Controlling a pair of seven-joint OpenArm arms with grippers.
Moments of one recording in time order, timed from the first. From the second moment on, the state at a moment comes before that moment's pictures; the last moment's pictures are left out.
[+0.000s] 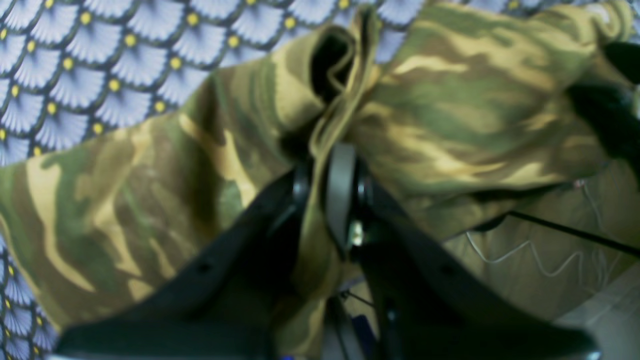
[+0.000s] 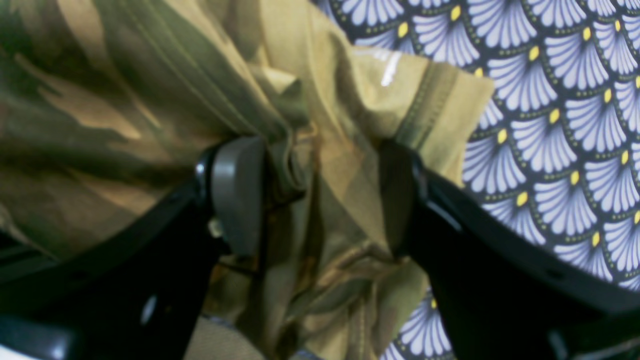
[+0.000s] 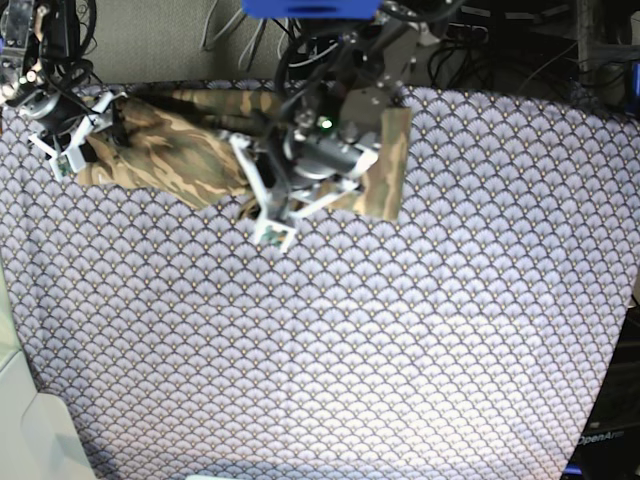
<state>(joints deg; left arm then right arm) 2.0 7.7 33.0 105.9 -0.7 7.4 73.1 -24.9 22.6 22.8 88.3 15.2 40.1 -28.6</state>
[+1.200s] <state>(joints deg) 2.7 -2.0 28.3 113.5 -20.3 9.3 54.7 -25.0 22.6 23.0 88.3 15.2 40.1 -28.4</state>
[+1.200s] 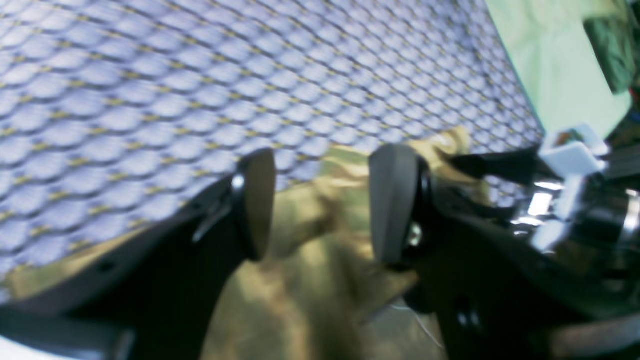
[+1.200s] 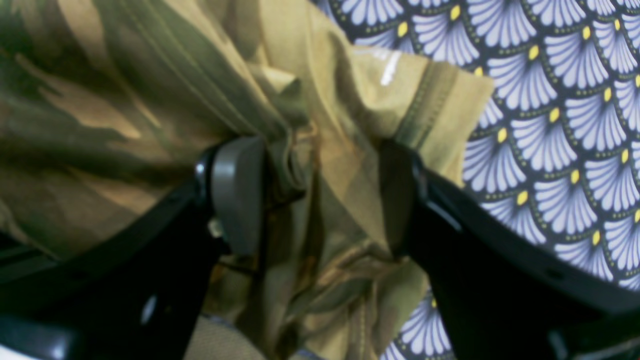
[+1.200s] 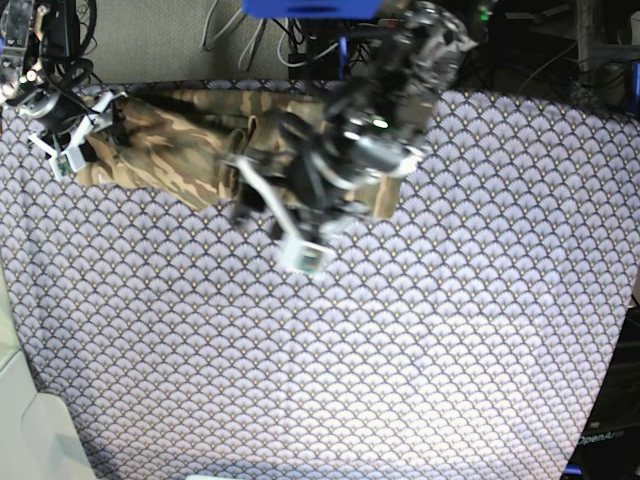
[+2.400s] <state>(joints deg) 3.5 -9.7 19.9 106.1 -35.9 9.5 50.4 -19.4 22.2 36.2 99.8 26.1 40.3 -59.1</state>
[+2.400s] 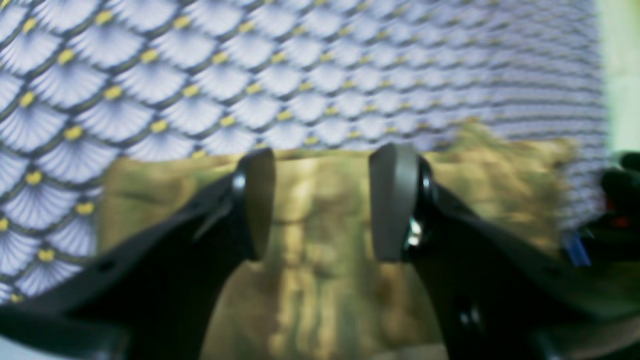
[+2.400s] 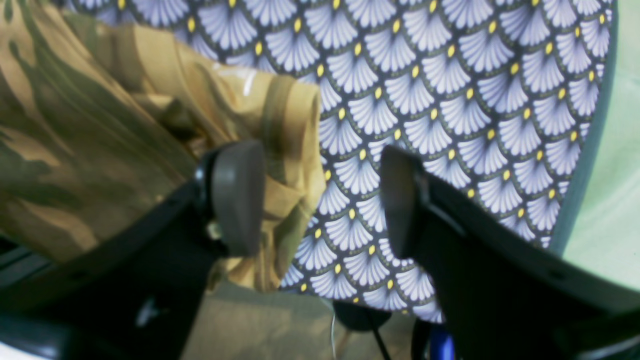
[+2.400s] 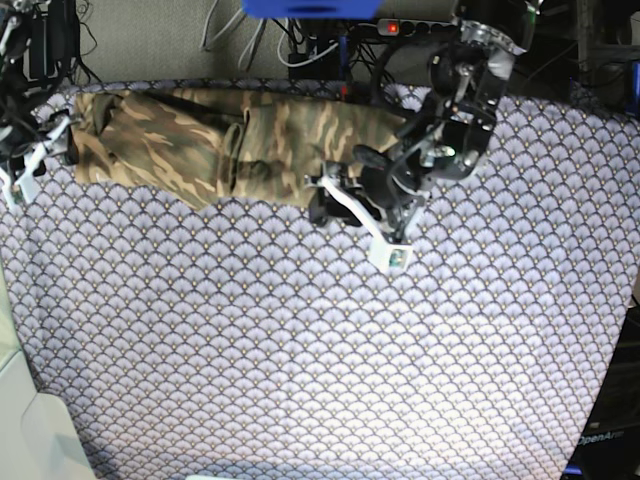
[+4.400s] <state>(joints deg) 5.6 -14.7 12.7 101.9 -41.0 9.2 50.2 -13.9 22.1 40.2 81.7 51.3 39.9 -75.1</state>
